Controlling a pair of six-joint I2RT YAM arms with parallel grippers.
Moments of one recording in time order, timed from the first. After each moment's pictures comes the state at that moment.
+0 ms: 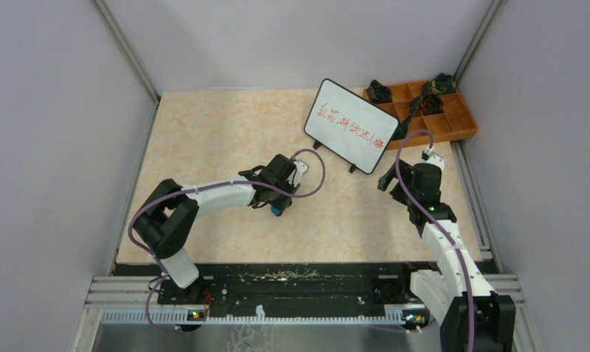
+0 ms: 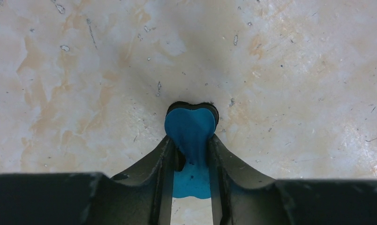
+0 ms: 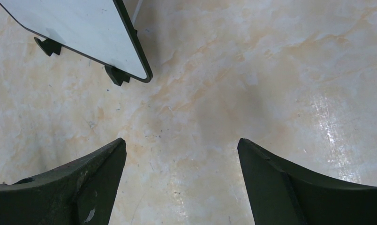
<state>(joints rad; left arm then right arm) -0.79 1.71 1.00 -0.29 -0.08 -0.05 0.02 0.88 0.51 -0.25 0.01 0.52</state>
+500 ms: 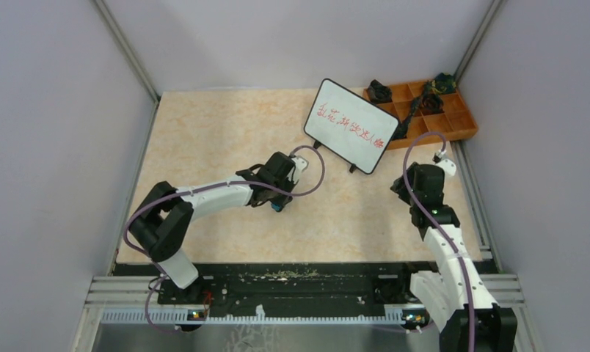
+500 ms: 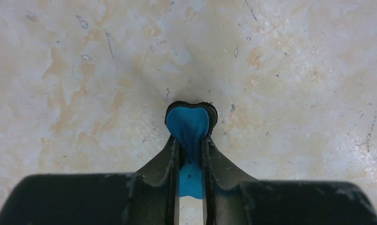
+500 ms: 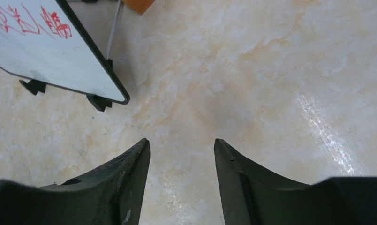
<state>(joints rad) -0.79 1.69 1.00 -0.28 -0.10 -0.04 0.02 0.82 0.52 -0.31 0.15 0.59</state>
